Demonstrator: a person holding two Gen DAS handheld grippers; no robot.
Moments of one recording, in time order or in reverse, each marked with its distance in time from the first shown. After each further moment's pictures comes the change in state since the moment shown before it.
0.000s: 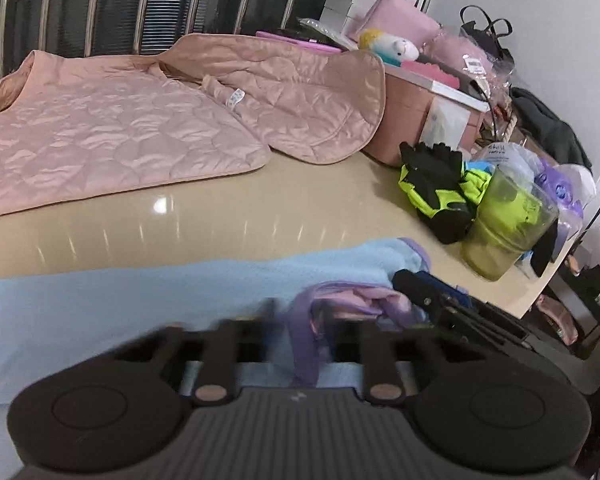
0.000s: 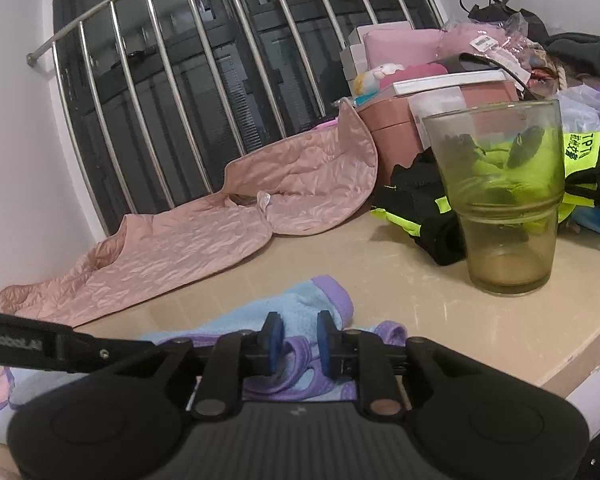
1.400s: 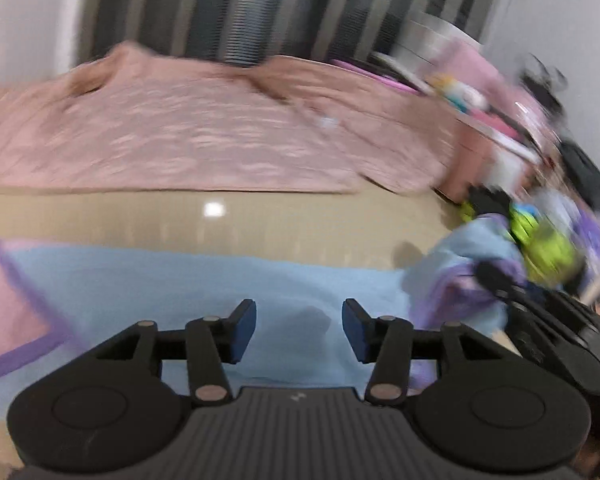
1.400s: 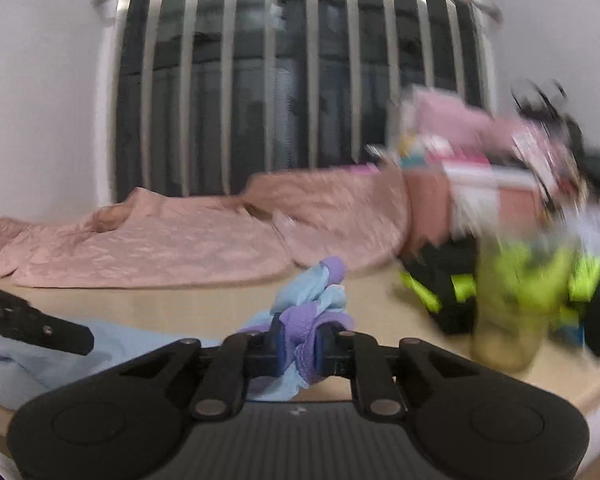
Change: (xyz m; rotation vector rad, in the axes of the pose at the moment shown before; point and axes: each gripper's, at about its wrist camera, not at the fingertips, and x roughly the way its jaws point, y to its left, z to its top) left arm -0.067 0.071 -0.019 -0.193 -0.086 0.138; right arm -0.028 0.083 0.007 -0.380 -0.079 -0.054
